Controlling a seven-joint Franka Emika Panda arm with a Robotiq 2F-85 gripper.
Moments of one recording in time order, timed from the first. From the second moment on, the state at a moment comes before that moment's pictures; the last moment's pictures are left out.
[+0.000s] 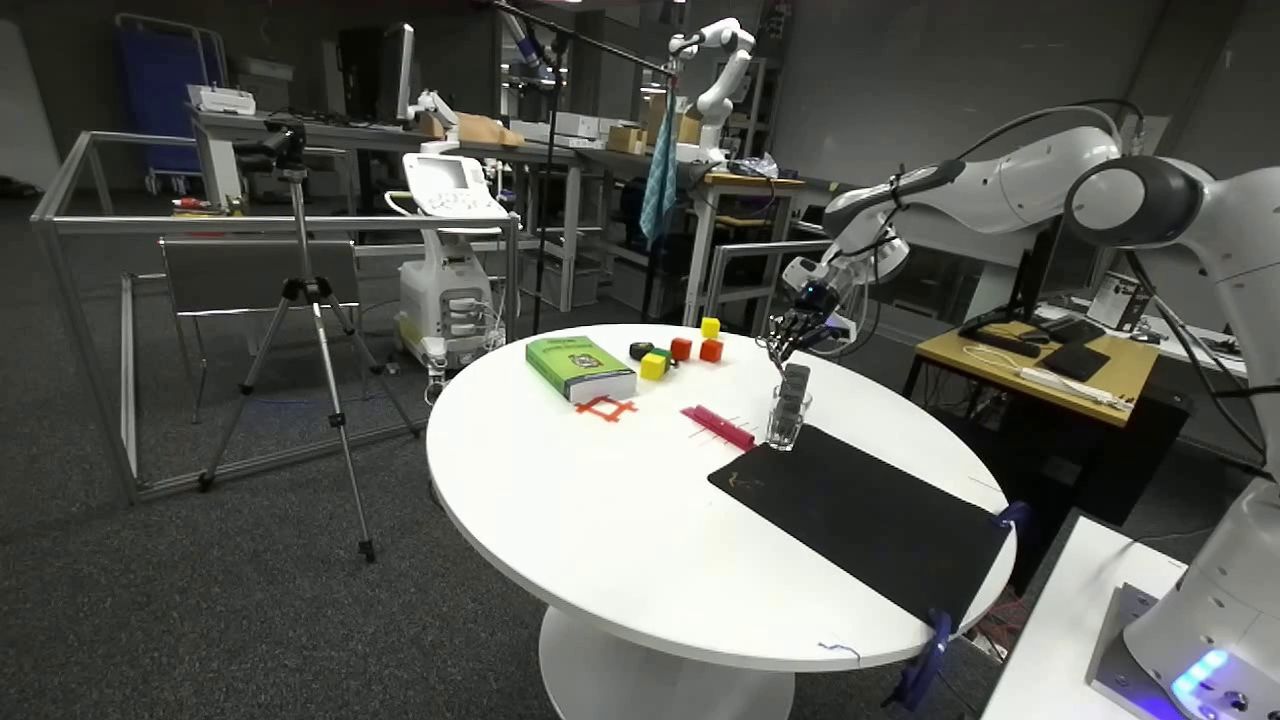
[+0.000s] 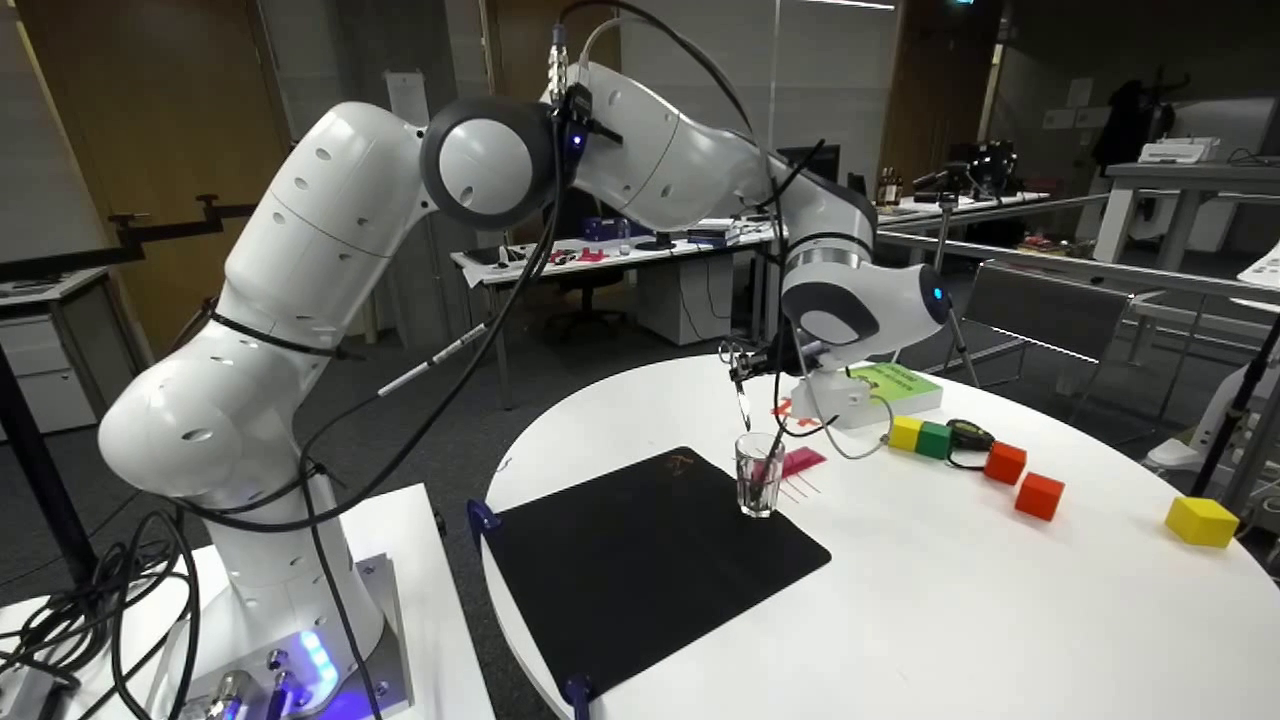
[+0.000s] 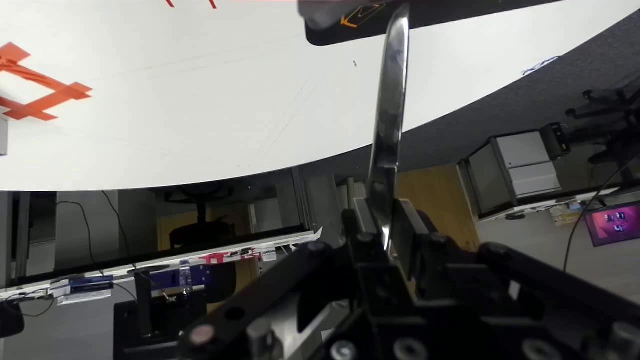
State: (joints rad) arm -0.25 0.69 -0.02 -1.47 0.87 1.64 -2.04
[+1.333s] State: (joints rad) arm -0.29 0.81 -0.01 -1.33 0.86 1.53 -2.07
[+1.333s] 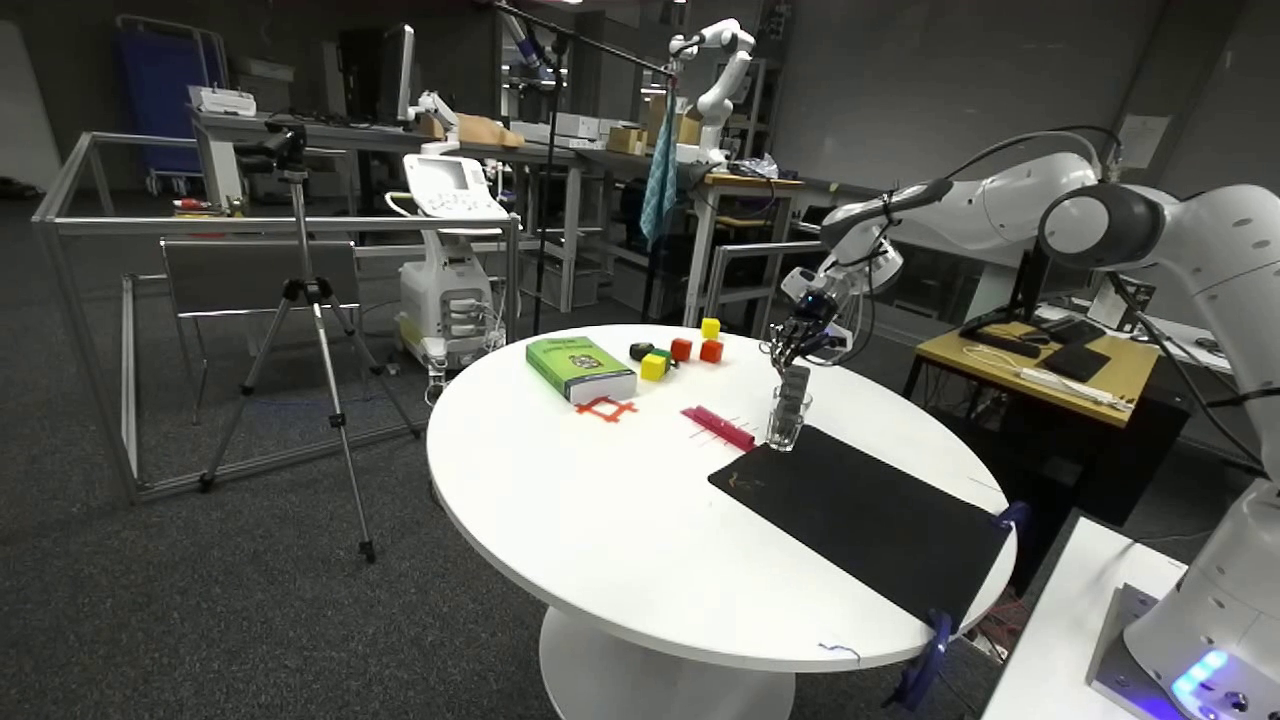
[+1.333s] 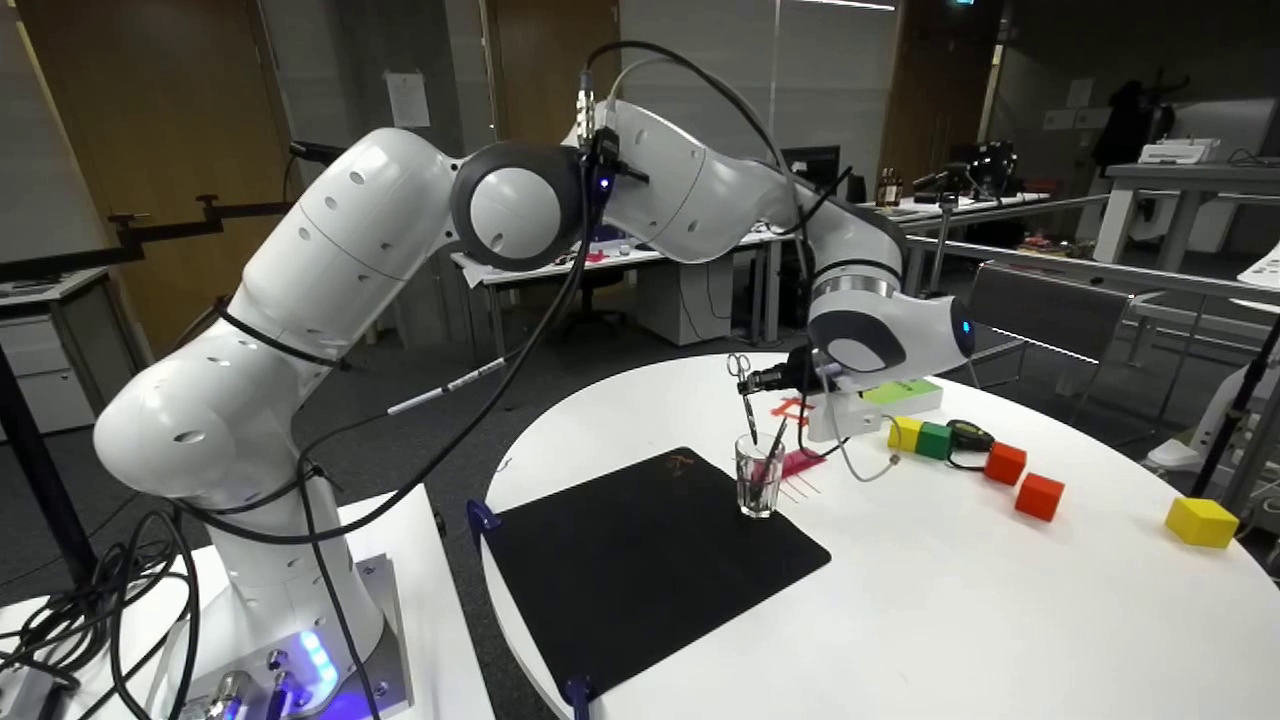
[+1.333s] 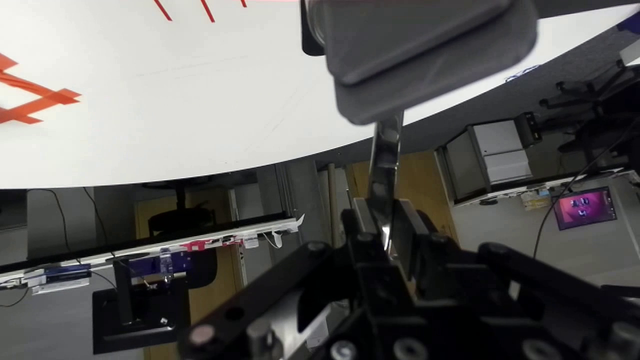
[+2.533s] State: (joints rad) arm -0.30 0.85 -0.01 -1.29 0.86 1.53 -2.07
